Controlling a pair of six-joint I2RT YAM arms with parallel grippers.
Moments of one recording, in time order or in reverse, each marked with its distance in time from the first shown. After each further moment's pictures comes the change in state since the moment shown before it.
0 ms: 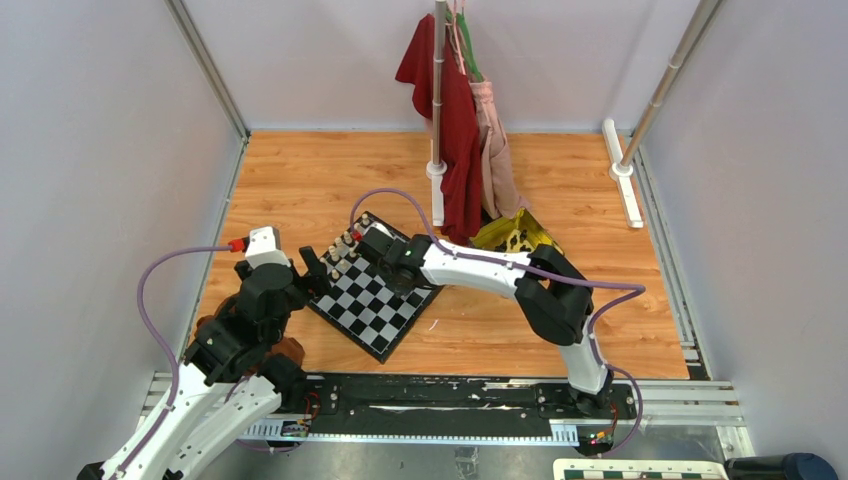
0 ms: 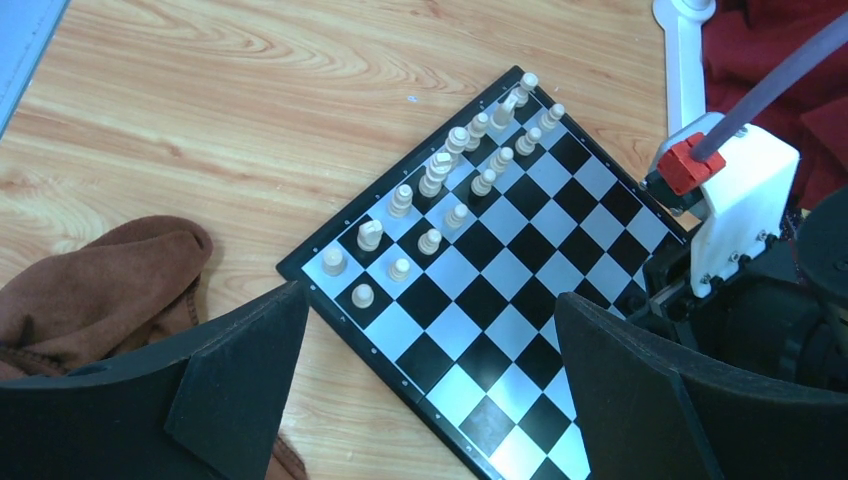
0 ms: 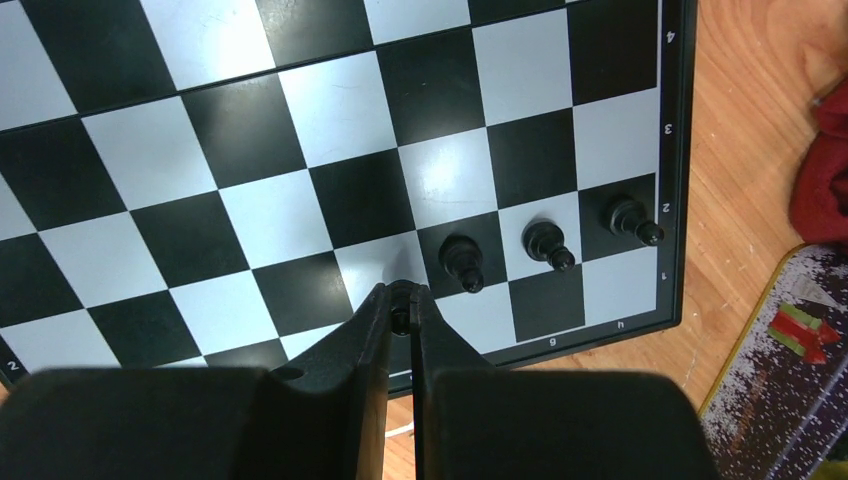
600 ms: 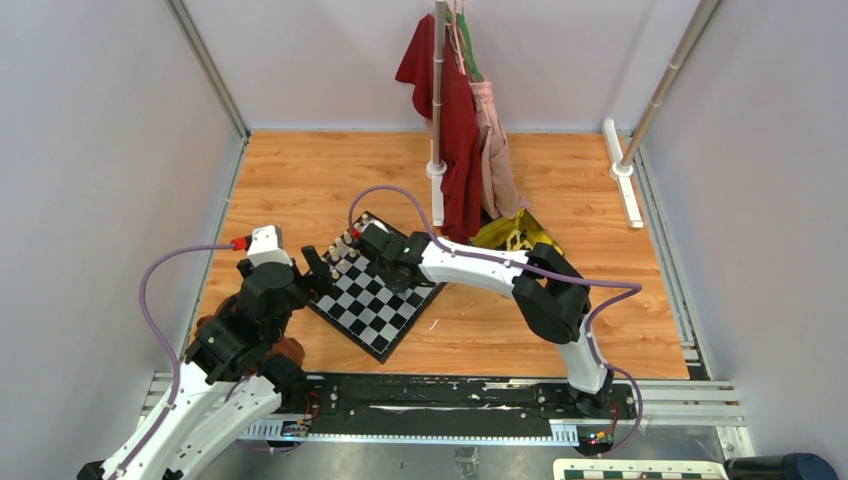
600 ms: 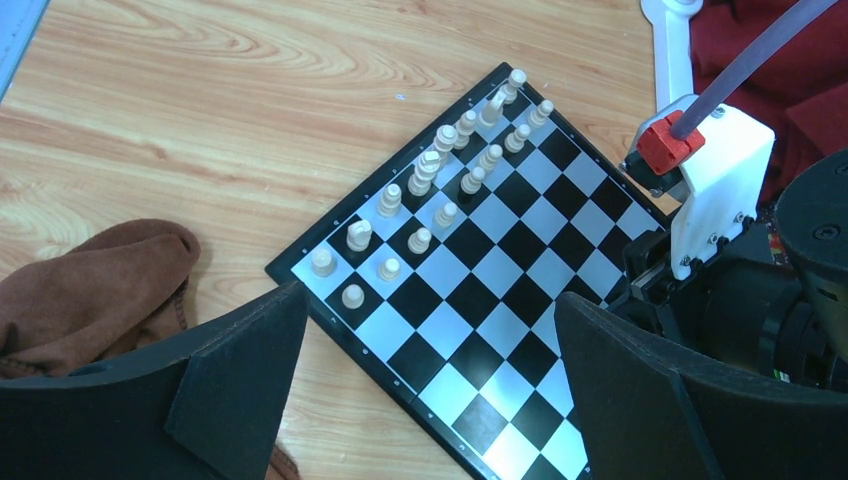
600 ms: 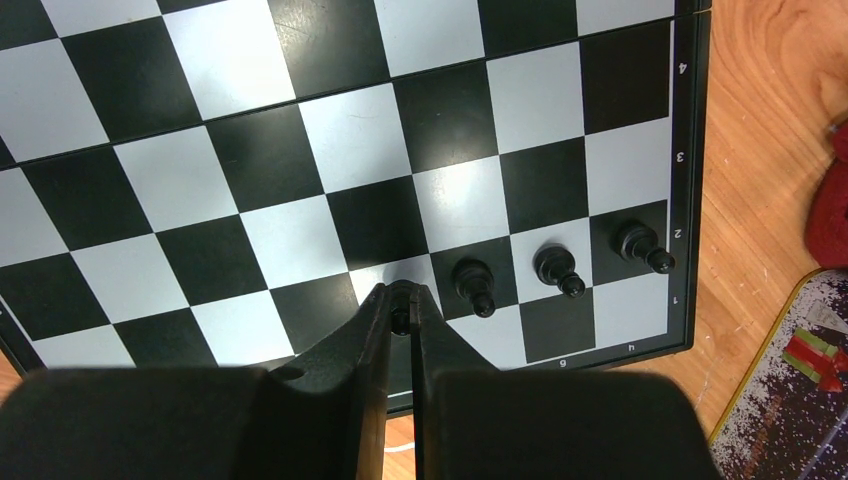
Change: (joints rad) left arm 0.000 0.009 0.000 0.014 0.023 0.005; right arm -0.015 0.026 0.029 0.014 -0.034 0.000
